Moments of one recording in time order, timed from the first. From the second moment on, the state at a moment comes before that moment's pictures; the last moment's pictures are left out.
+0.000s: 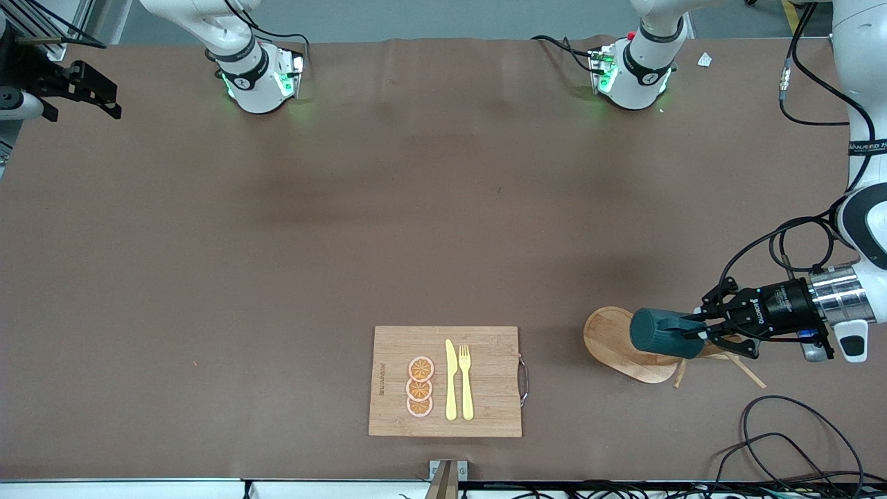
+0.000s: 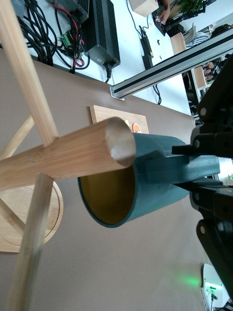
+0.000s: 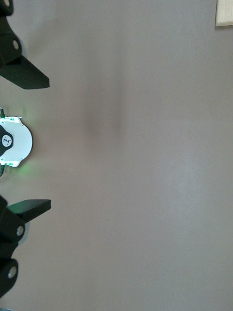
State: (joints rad) left arm 0.25 0.56 -0.22 -1.40 -0.77 1.89 -1.05; right arm 0.06 -0.27 -0.05 -1.77 -0.05 1.40 -0.05
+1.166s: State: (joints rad) left arm 0.28 0.57 -0.23 -1.40 -0.80 1.89 -1.02; right arm 0.04 -0.27 -0.05 -1.77 -0.05 1.40 -0.05
